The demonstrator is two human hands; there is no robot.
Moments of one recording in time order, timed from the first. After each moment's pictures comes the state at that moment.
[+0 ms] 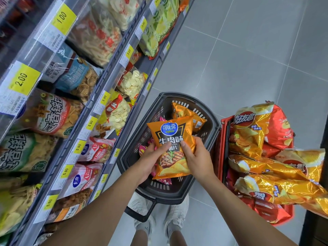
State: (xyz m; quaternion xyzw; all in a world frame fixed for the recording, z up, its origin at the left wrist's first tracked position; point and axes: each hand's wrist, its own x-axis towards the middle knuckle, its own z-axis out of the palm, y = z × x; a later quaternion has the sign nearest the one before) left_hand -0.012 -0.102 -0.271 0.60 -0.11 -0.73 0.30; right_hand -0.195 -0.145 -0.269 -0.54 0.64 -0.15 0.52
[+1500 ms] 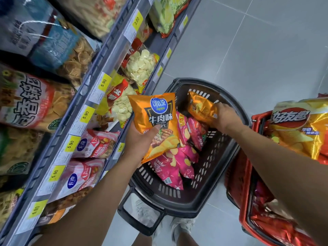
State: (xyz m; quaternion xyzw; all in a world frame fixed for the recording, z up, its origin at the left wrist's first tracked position) left_hand 0.043 -0.138 -0.337 0.79 -0.15 -0.47 0.38; right_hand -0.201 -0.314 -0.412 -0.73 0.60 0.16 0.28
